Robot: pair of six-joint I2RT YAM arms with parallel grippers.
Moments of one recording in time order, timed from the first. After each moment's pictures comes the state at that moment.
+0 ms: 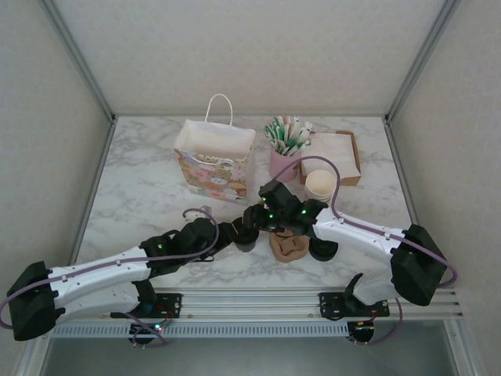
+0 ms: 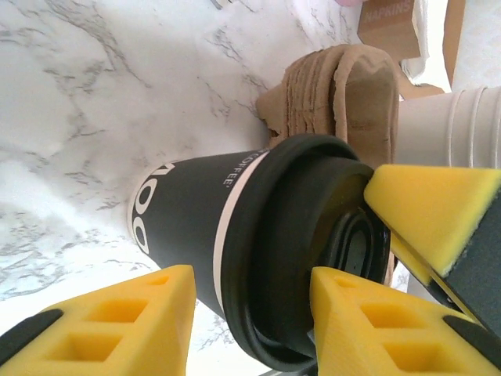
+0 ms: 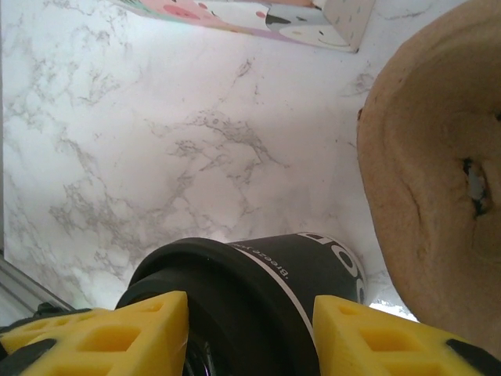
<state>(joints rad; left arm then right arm) -1.05 0.95 0.49 -0.22 -0.19 -1.37 0.93 1.40 0.91 -0.40 -0.11 0.91</state>
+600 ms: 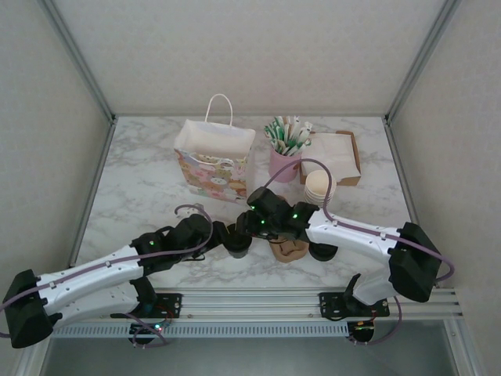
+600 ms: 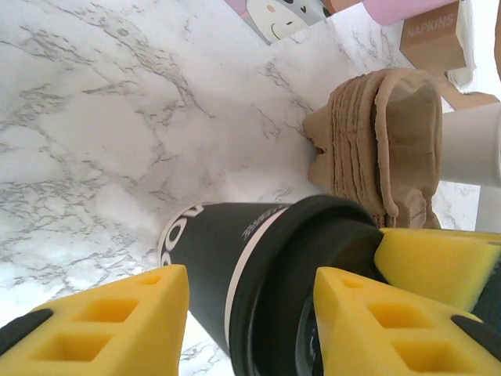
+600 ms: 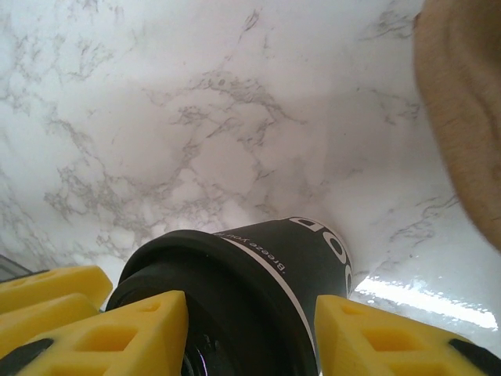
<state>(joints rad) -1.00 0.90 0.56 -0.44 -0.22 -1.28 1.04 1.43 0.98 -0.47 -0.06 1.03</state>
